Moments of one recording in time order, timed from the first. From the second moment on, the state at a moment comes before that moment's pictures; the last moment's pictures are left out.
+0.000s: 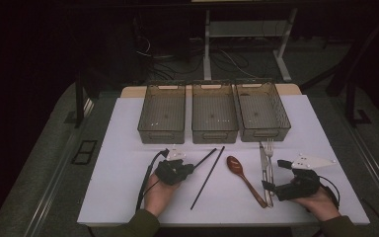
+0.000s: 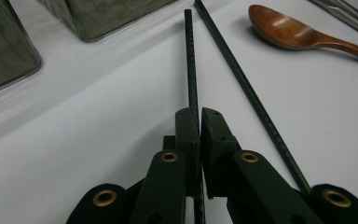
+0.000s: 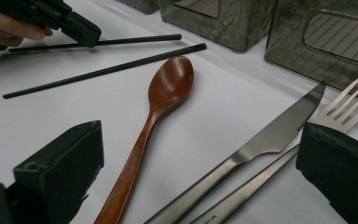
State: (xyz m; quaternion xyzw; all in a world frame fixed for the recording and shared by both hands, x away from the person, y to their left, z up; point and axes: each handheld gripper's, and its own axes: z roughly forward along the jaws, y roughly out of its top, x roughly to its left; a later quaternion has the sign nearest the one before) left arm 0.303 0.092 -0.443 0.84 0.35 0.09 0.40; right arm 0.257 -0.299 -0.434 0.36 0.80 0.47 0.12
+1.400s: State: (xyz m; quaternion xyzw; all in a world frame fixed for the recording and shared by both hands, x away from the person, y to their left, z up) left arm 0.323 0.133 -0.391 0.82 0.30 0.04 0.48; right arm 0.259 -0.293 -0.441 0.37 0.80 0.46 0.12
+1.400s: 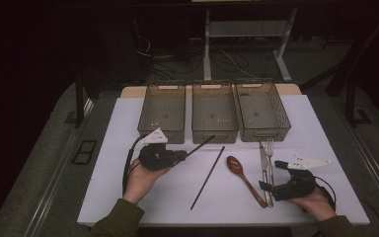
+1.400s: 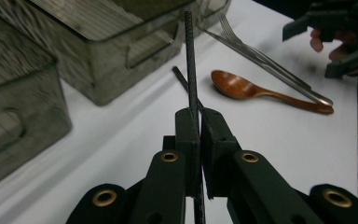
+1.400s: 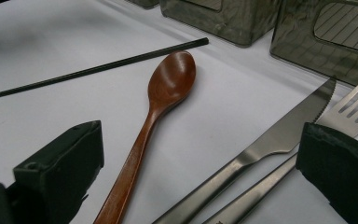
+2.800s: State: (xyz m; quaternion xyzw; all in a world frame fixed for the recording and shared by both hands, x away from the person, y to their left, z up) left arm 0.421 0.150 -0.349 0.80 0.35 0.10 0.48; right arm 0.258 -0.295 -0.440 0.37 0.79 0.47 0.12
